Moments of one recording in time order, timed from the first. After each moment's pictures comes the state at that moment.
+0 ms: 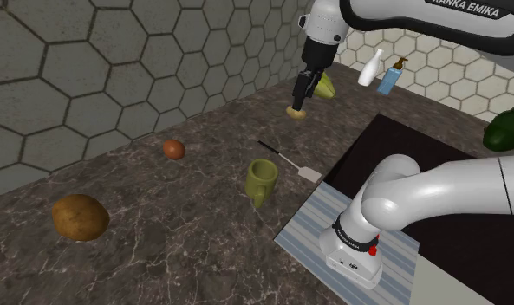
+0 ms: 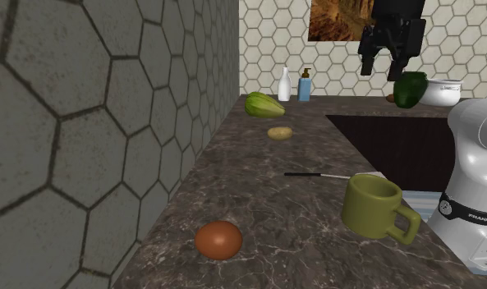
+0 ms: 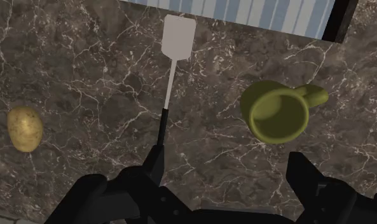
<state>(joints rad) 0.00 -0.78 0.04 -2.33 0.00 1.55 -0.13</state>
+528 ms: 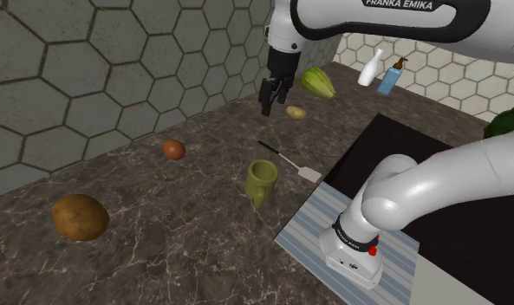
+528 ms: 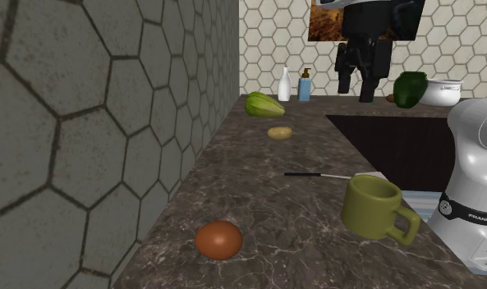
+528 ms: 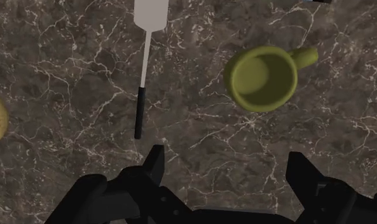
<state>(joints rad) 0.01 -0.56 0.11 -2.26 0.05 1.66 -0.02</state>
